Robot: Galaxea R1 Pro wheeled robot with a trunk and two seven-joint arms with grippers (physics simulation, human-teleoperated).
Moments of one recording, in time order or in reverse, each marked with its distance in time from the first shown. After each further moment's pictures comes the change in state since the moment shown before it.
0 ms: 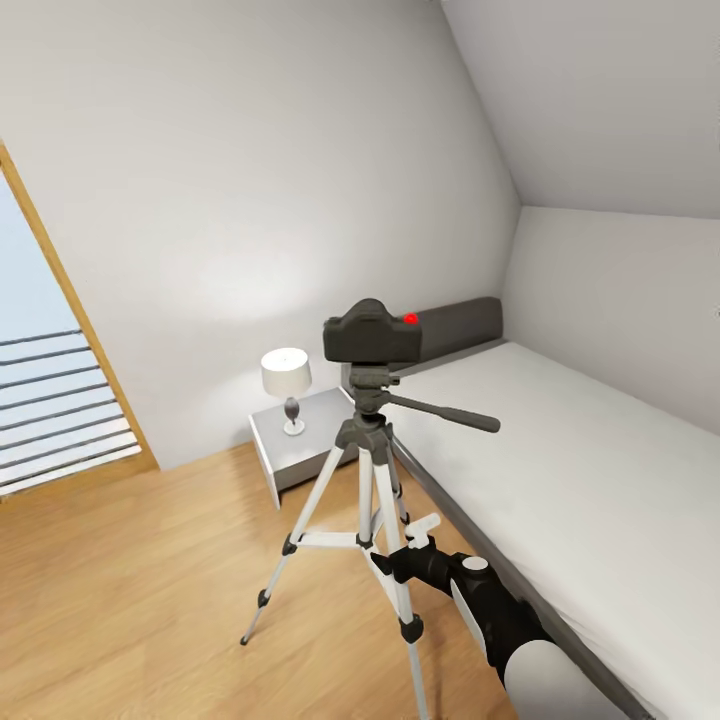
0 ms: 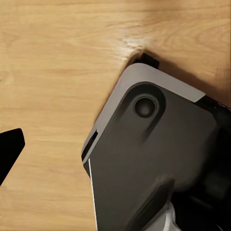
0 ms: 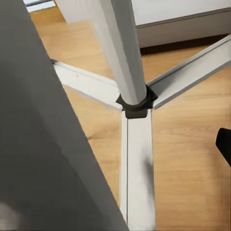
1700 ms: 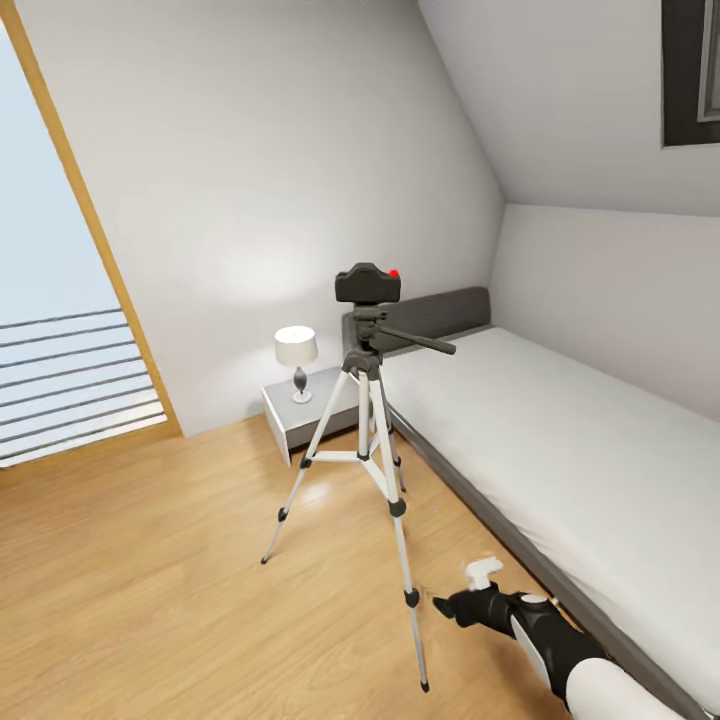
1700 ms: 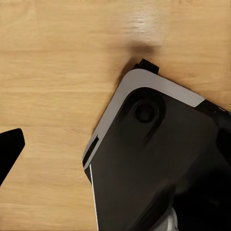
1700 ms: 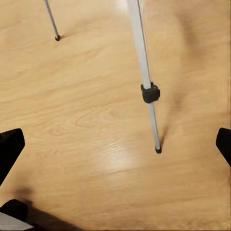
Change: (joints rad) left arm 0.000 0.001 -0.001 -0.005 -0.014 -0.016 0.000; right arm 0.000 -0.178 -0.052 0.218 -0.021 0.017 -0.043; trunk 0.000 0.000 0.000
